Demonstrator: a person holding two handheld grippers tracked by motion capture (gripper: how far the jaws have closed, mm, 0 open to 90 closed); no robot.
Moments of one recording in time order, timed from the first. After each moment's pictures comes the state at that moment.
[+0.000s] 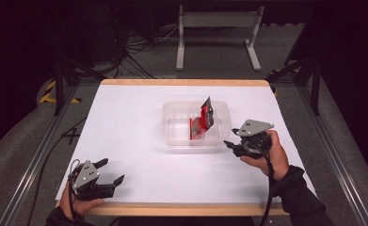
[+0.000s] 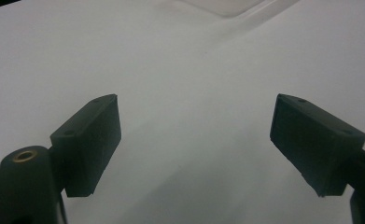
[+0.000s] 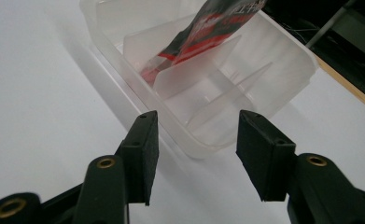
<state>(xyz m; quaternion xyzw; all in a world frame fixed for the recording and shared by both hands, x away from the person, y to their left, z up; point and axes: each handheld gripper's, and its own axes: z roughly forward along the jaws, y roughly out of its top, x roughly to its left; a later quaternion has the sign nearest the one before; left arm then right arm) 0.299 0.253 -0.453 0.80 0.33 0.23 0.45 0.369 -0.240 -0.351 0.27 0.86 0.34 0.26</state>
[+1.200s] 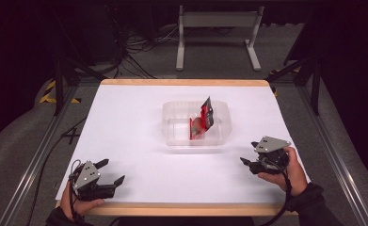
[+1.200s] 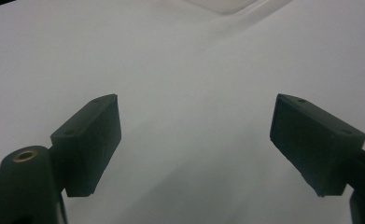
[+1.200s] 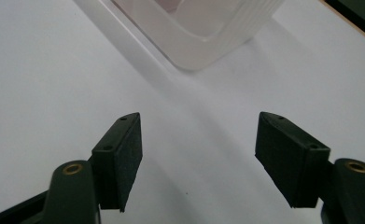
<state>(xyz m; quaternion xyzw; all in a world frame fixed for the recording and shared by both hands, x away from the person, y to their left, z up) 0.299 0.252 -0.454 0.80 0.33 0.23 0.44 0.343 -0.294 -0.393 0.29 0.87 0.31 0.25</state>
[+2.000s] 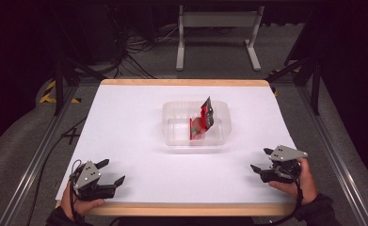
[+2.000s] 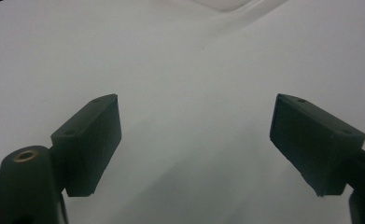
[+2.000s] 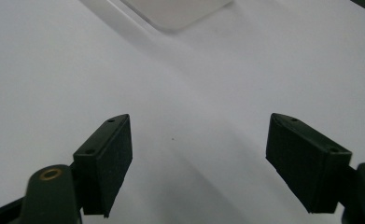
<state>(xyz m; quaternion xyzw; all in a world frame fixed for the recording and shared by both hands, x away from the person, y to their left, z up) 0.299 0.252 -0.456 0.80 0.33 0.23 0.44 0.327 -0.333 -0.419 0.32 0.85 0.34 0.25</state>
